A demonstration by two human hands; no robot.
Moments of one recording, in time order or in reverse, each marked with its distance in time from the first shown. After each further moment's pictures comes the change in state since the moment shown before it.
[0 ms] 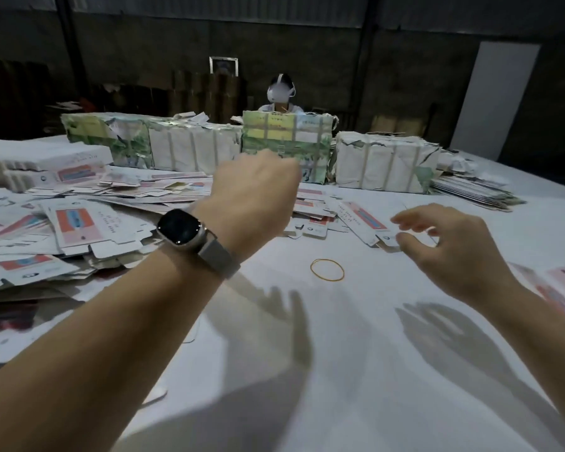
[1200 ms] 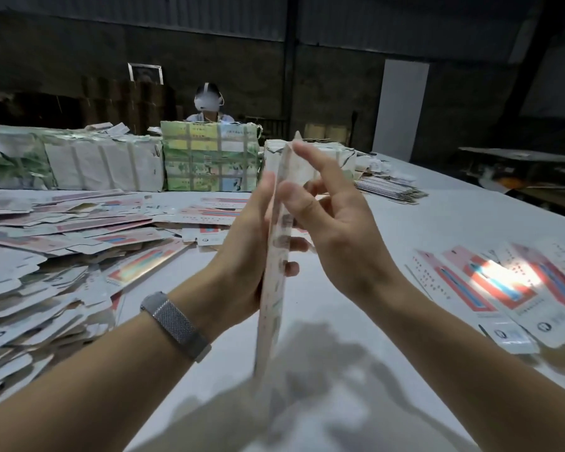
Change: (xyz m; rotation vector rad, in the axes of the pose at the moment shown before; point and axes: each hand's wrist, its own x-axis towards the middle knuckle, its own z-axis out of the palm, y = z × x) left_hand -0.013 0.079 0.041 -1.967 -0.420 0.015; right_hand -0.006 -0.068 -0.009 0.696 0.062 0.005
